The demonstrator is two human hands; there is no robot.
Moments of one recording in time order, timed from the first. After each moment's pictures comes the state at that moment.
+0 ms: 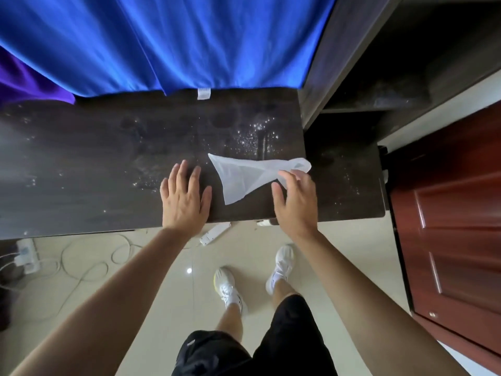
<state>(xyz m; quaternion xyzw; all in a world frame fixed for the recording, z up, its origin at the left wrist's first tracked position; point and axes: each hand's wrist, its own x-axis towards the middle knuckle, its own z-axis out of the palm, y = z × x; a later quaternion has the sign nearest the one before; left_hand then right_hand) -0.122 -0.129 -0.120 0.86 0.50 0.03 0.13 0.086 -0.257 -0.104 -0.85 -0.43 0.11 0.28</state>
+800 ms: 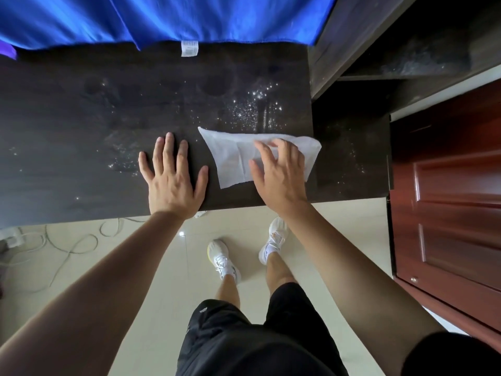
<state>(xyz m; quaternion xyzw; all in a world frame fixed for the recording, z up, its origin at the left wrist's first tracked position) -0.119 -0.115 -0.166 0.86 0.51 0.04 0.08 0.088 -0.216 -0.141 -0.83 -0.55 0.05 0.11</state>
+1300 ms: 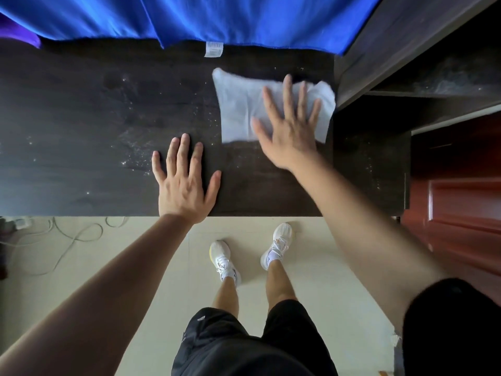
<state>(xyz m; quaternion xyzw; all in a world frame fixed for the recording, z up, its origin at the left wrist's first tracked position) -0.118 -0.116 -0.164 0.86 0.51 0.04 0.06 0.135 -0.116 -0.162 -0.81 -0.57 0.14 -0.02</state>
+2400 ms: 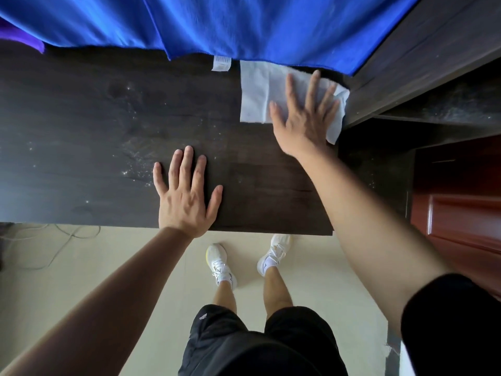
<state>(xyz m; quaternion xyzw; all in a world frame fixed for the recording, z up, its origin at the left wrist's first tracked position) -0.116 -0.115 -0.162 0.86 0.51 0.00 0.05 0.162 -0.071 -0.157 -0.86 -0.47 0.17 0.00</state>
